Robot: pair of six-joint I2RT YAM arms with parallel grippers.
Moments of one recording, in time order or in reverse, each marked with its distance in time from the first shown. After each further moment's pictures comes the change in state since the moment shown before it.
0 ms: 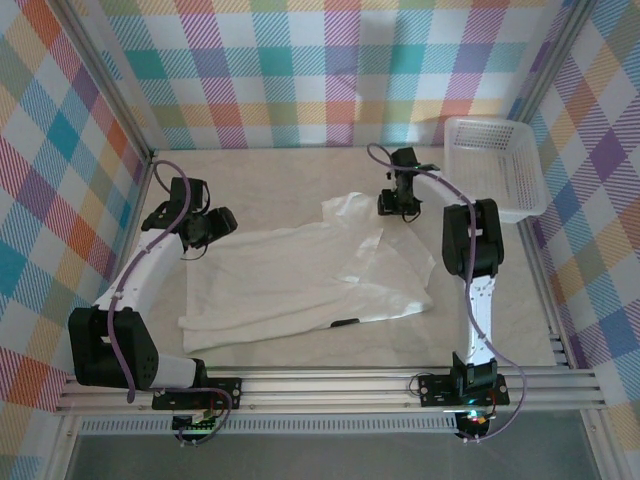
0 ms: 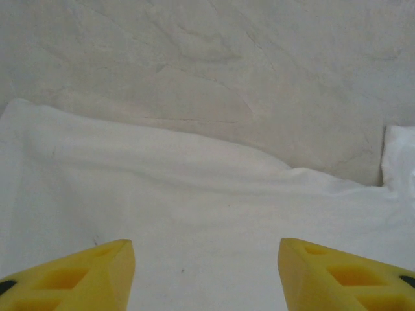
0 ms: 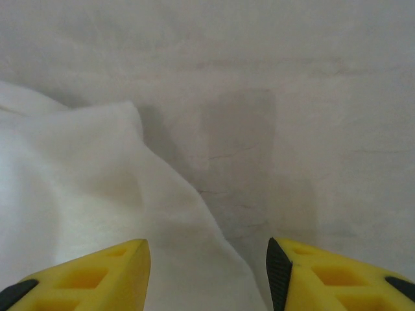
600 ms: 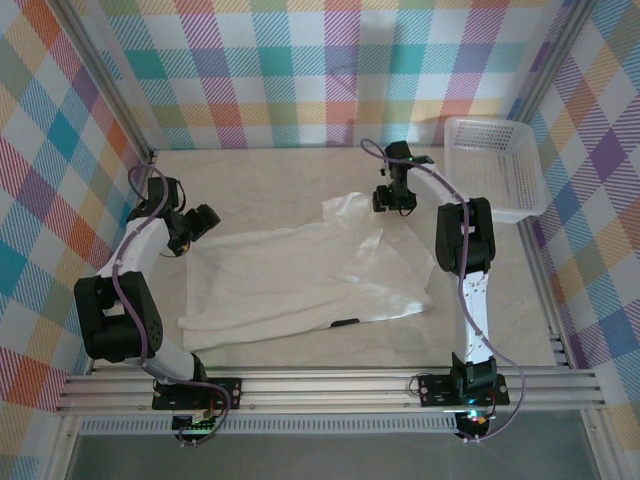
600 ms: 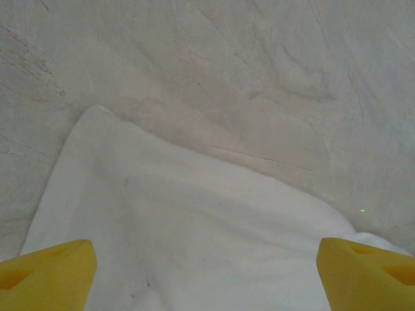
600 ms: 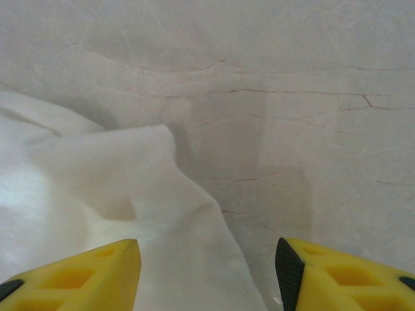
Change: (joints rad) left arm 0.200 0.171 0.032 0.032 0.101 -0.043; right arm 0.014 0.071 0.168 -0.124 0.029 -0.050
